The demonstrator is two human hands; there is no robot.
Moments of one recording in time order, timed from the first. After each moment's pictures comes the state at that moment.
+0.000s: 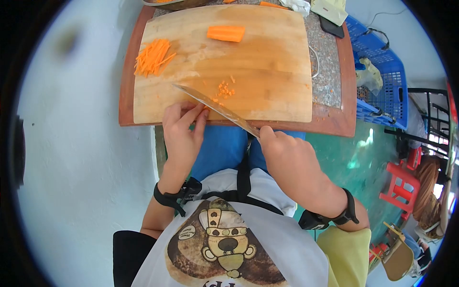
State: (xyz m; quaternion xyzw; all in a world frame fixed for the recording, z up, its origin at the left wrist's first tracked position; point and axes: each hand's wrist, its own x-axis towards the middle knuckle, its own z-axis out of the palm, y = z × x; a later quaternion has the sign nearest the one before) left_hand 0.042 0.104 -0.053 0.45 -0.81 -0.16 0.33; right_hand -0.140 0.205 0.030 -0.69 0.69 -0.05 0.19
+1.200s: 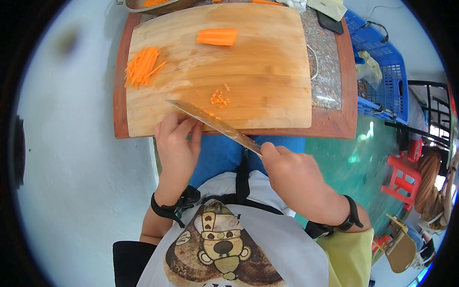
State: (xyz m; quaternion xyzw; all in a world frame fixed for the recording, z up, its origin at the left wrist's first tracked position) left_hand 0.037 0.098 -0.037 0.44 -0.85 -0.13 0.27; right_hand -0.146 0.207 0.040 -0.64 0.71 -0.08 0.30
